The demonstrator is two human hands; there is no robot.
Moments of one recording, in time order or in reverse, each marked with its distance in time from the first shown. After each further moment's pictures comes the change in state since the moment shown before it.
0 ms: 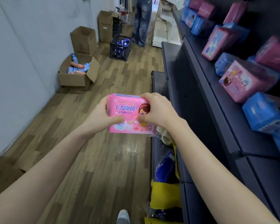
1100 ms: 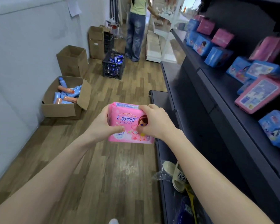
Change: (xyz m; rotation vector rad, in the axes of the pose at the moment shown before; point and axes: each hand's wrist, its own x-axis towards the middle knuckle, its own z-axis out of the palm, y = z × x) left_hand 0.348 0.011 -0.119 0.020 -0.086 0.056; right_hand 0.346 0.022 -0.007 -0.096 -0.023 0.039
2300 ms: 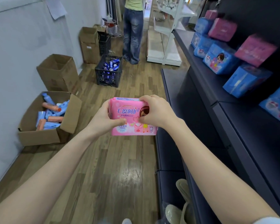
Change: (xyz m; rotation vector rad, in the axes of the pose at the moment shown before) left_hand 0.376 0.020 0.028 0.031 0.054 -0.002; right_hand 0.327 0.193 -0.058 0.111 0.038 -0.013
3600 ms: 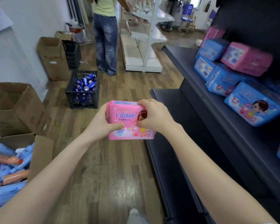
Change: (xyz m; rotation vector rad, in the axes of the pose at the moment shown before) left_hand 0.393 -0.008 -0.068 -0.010 -0.170 0.047; right_hand 0.350 0.082 -0.024 -0.039 0.095 0.163
